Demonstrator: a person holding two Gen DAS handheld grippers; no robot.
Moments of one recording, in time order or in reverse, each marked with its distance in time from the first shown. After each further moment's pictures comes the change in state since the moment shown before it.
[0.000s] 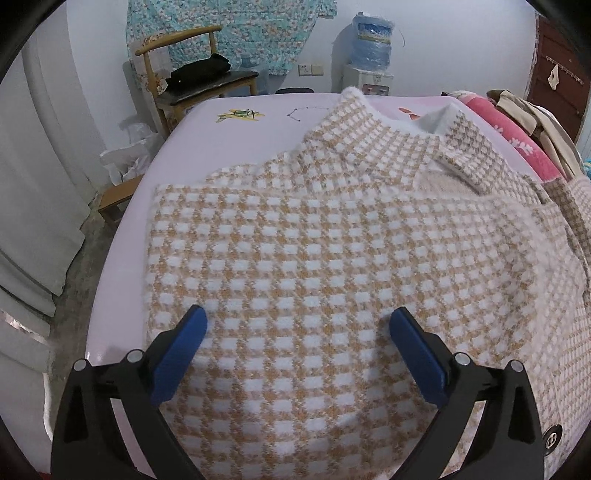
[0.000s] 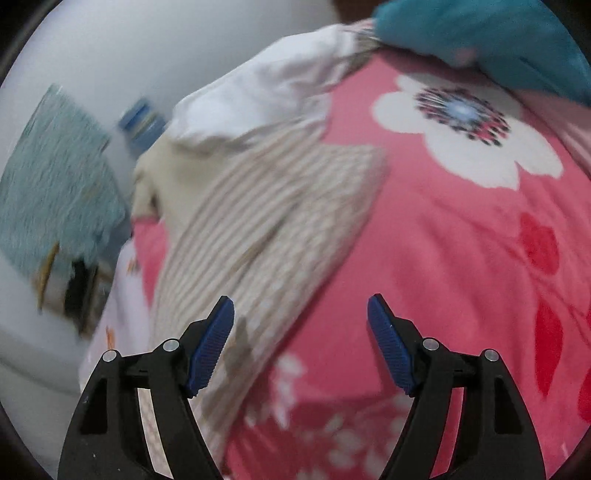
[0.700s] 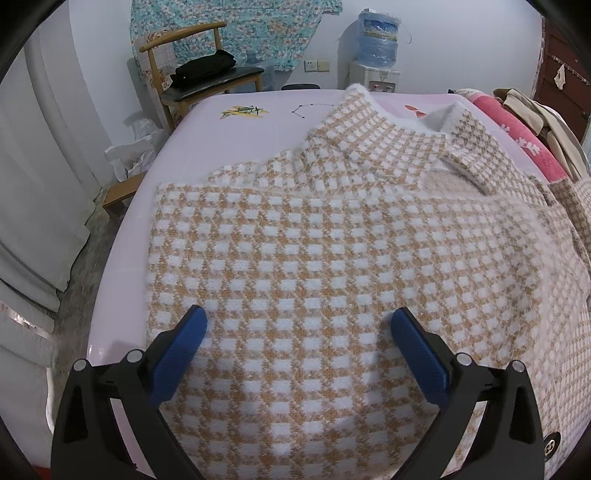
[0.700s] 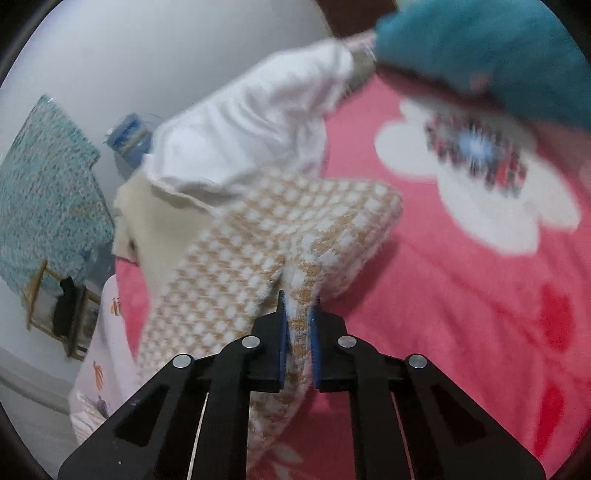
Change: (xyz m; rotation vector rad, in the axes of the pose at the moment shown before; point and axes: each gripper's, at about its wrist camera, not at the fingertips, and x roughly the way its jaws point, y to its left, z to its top) left arm 0.002 -0.001 0.003 -0.007 0.008 0.020; right arm 0.016 0.023 0.039 -0.065 -0.096 -0.047
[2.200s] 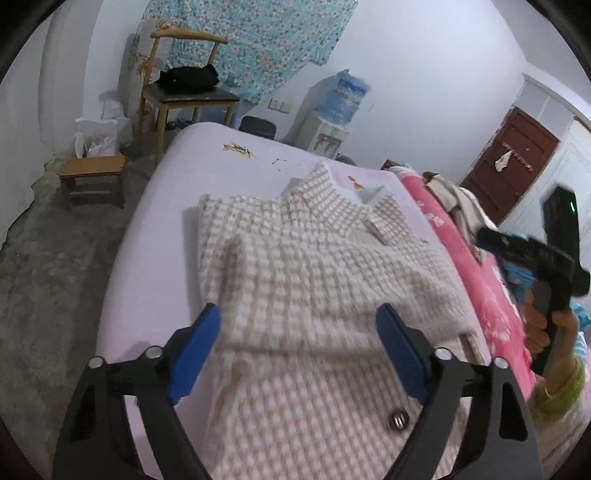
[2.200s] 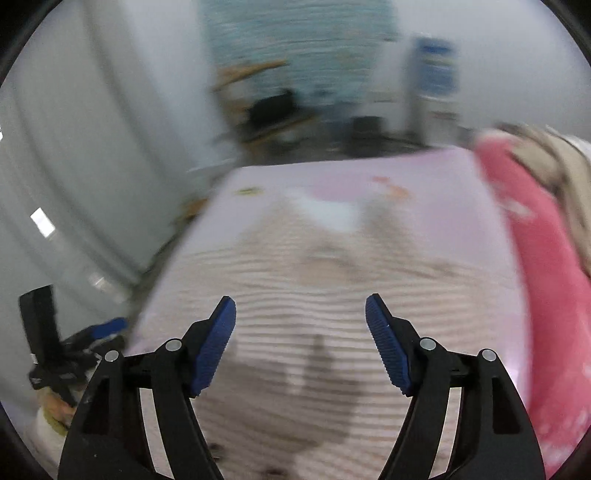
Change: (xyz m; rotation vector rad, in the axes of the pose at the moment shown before) left arm -0.099 0.089 -0.028 -0.191 -0.128 -0.394; right arm -0.103 0.295 -0.224 -0.796 0.241 0.476
